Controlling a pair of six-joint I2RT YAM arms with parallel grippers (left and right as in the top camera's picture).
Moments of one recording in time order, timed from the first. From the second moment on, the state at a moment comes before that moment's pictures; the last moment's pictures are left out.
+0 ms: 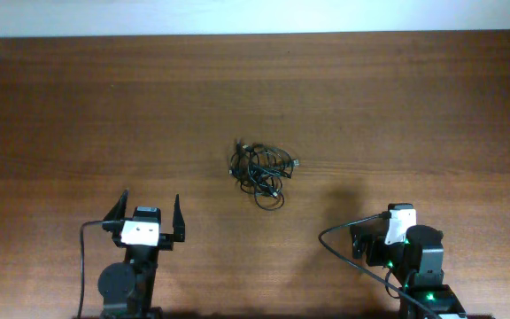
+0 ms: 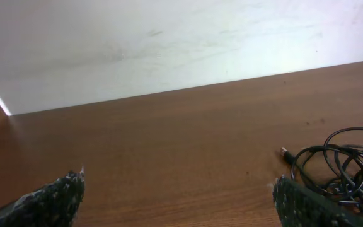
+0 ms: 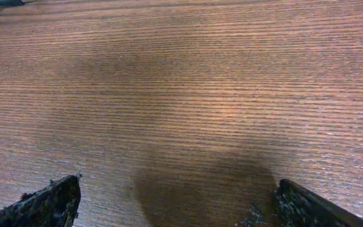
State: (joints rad) left arm 0.05 0.01 0.01 -0.07 0.08 0.17; right arm 0.02 0.72 0.01 -0.05 -0.18 0.10
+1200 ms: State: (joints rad) left arm 0.05 1.30 1.25 -0.50 0.54 0.24; right arm 0.02 1.02 0.98 -0.68 -0.79 -0.06
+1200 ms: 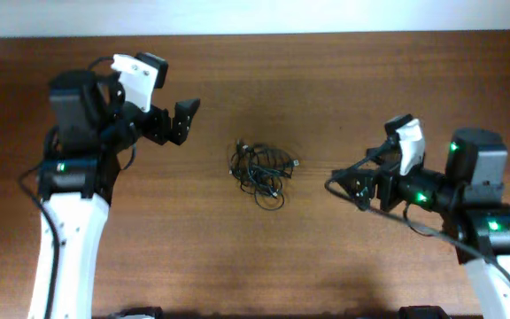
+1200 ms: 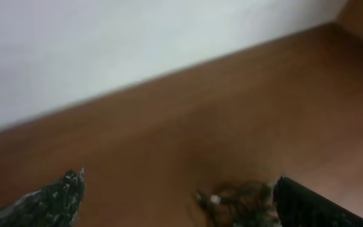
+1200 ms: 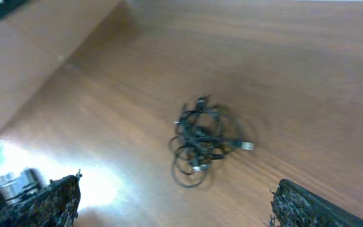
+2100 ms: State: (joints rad) left arm -0.22 1.90 1.25 -0.58 0.31 -0.43; right arm 0.02 1.31 0.98 -0.59 -0.62 0.34
